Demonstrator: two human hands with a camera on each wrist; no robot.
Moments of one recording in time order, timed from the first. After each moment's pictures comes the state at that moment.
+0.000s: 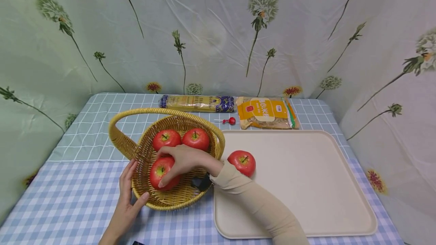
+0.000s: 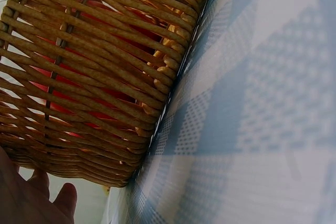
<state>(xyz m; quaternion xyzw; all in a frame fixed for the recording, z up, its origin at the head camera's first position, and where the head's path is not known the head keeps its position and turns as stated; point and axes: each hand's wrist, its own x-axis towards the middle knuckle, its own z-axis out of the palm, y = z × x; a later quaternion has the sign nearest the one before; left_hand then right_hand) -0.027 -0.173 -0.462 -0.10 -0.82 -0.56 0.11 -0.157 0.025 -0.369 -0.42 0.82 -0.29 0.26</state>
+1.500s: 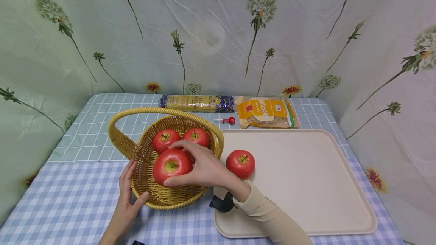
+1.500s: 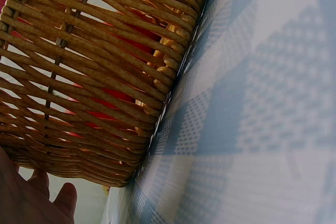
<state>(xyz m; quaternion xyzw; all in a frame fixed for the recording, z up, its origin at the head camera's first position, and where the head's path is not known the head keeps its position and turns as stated) -0.026 -0.173 -0.463 -0.10 -0.82 -0.56 0.11 -0.109 0.074 -0.361 -0.31 0.80 -0.49 0.13</state>
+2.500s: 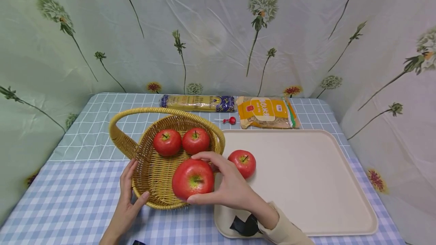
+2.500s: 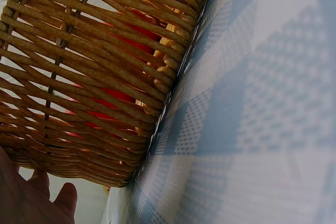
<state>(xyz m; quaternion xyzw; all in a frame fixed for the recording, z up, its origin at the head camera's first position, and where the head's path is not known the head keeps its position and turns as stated) -0.027 -0.173 -0.469 -0.11 -0.81 -0.57 0.14 -0.066 0.120 -0.359 -0.28 0.76 -0.58 0.08</state>
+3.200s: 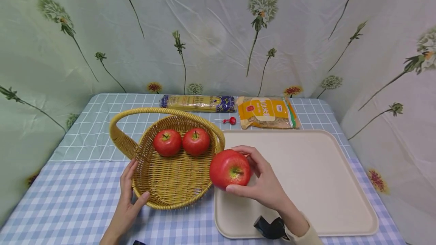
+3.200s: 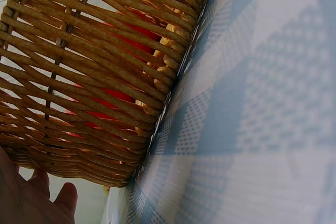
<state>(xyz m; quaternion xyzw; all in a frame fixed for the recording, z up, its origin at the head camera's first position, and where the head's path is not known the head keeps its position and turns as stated) -0.027 -0.173 -0.470 -0.10 -0.80 -0.58 0.13 -0.064 0.184 -0.364 -0.22 0.76 -0.61 0.01</state>
